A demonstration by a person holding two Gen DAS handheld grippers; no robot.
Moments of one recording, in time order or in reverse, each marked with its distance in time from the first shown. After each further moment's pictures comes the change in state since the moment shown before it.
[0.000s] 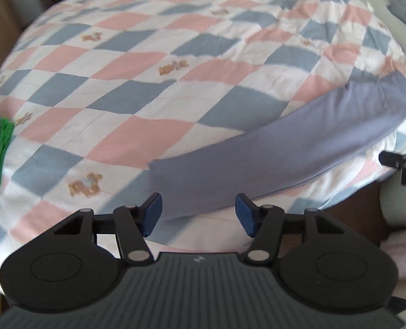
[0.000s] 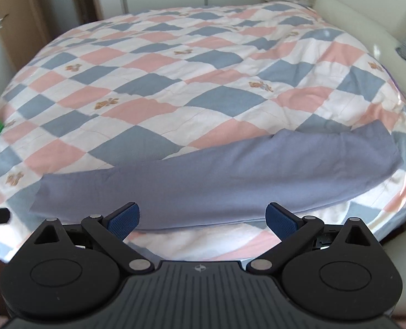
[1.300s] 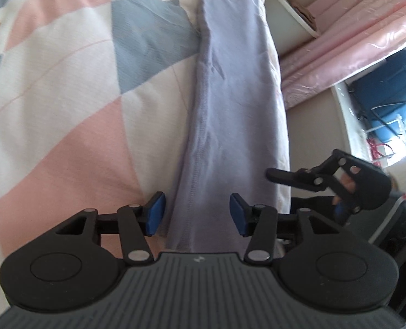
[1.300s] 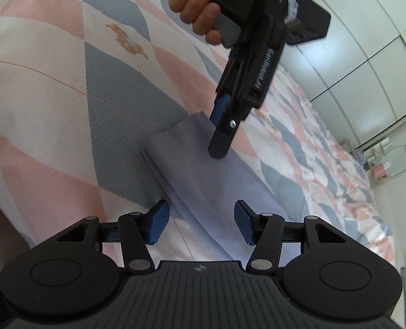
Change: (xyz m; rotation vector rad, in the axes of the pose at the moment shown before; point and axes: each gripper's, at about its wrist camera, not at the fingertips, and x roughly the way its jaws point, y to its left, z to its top) left arm 0.254 0.091 0.073 0.732 0.332 -0.840; right arm 0.176 0.332 -0.140 -0.914 -0.270 -0.203
